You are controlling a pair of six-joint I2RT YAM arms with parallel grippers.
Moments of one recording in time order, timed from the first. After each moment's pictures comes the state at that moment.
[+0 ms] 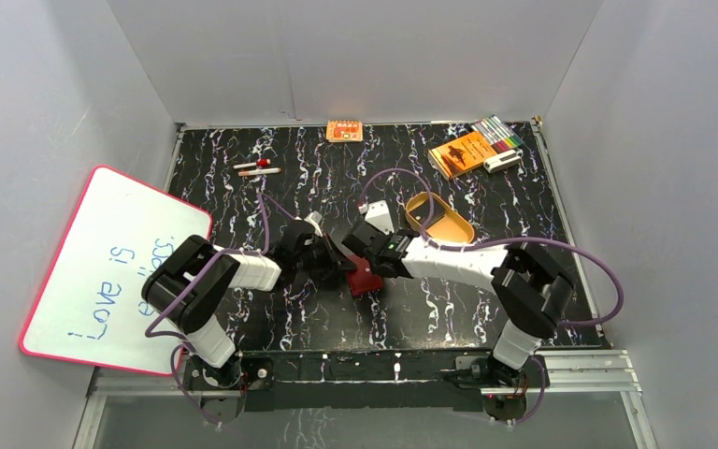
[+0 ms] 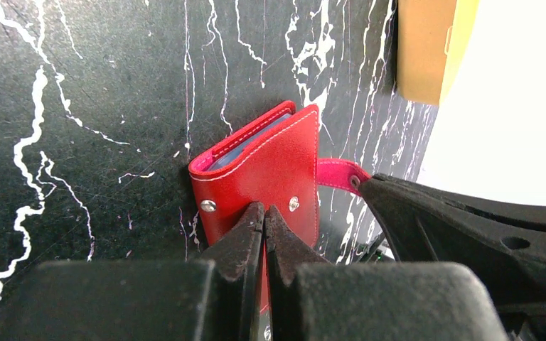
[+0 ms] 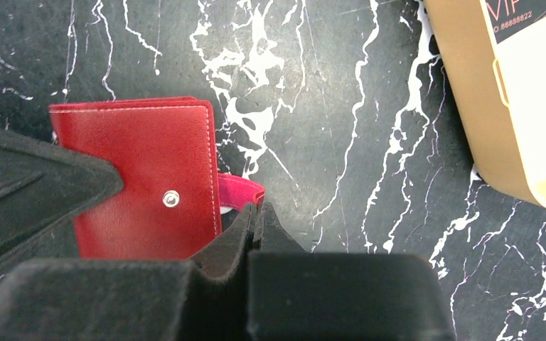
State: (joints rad) left arm -0.60 1.66 0.54 0.46 0.32 -1.05; right arm 1.03 1.68 1.08 -0.54 0.56 0.60
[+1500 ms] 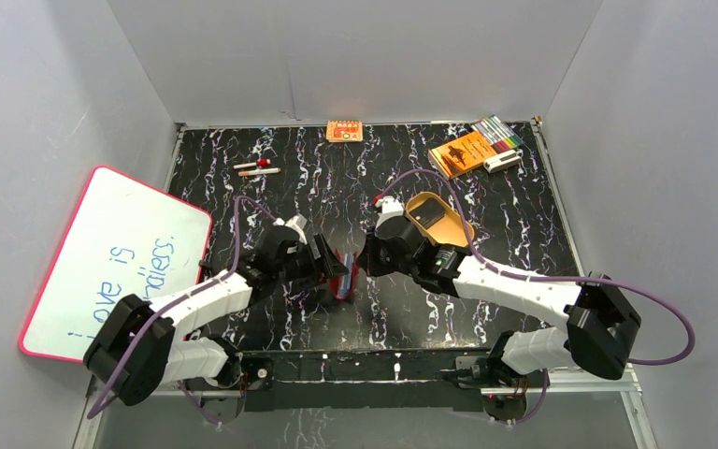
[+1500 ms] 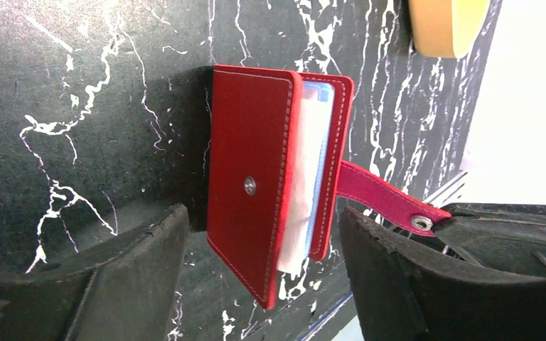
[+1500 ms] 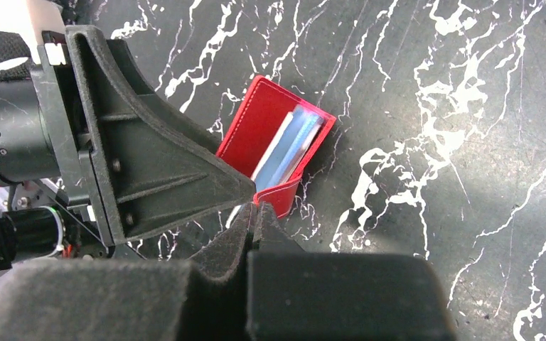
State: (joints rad) left arm -0.63 1.20 0.49 0.01 0.22 -0.93; right arm 1.01 1.30 0.85 -0.16 0.12 0.64
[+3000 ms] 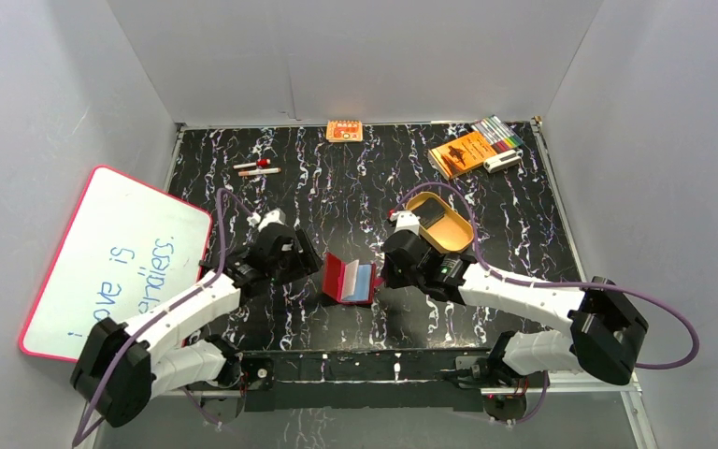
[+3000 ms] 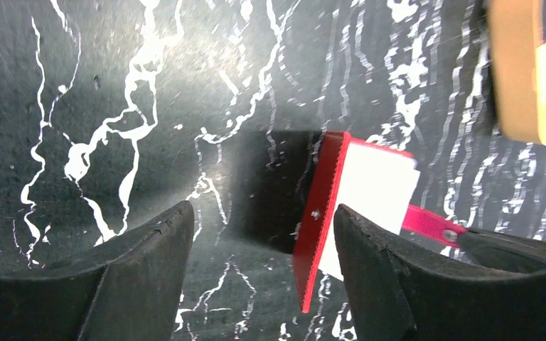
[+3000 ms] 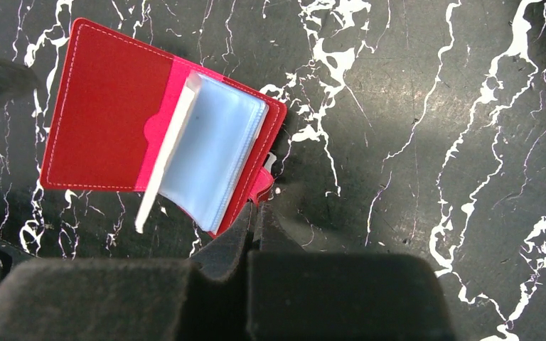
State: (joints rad) left arm -0.63 1.11 0.56 -0.31 -0.12 -0.87; right arm 1.01 1.26 0.74 -0.30 0.26 0.67
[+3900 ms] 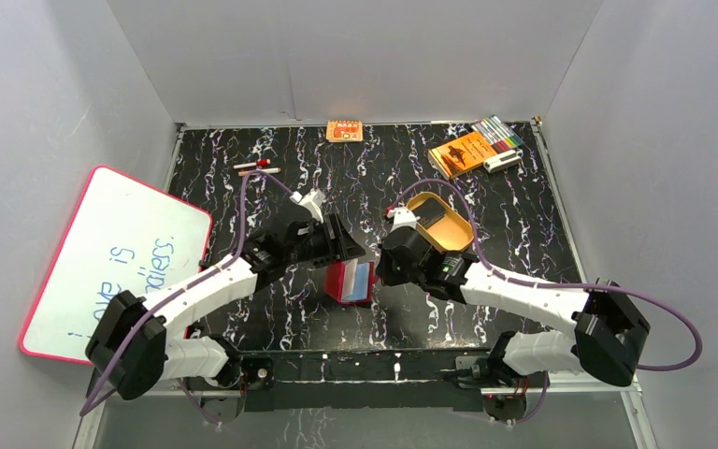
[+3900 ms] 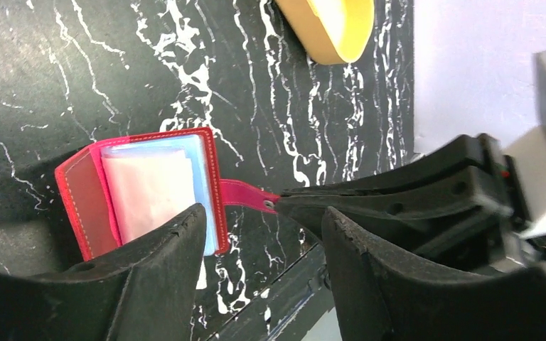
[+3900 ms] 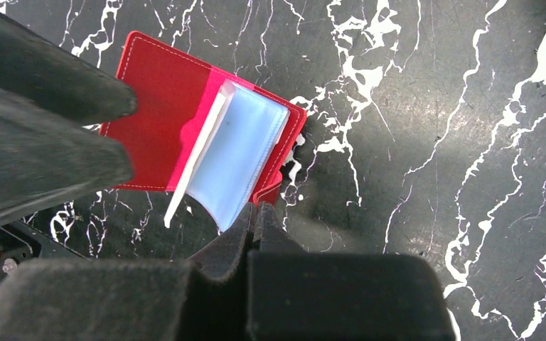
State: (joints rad) left arm -0.70 1.23 0.73 -0.07 0.22 -0.87; right arm 1.01 1.25 0.77 -0.28 0.22 0.65
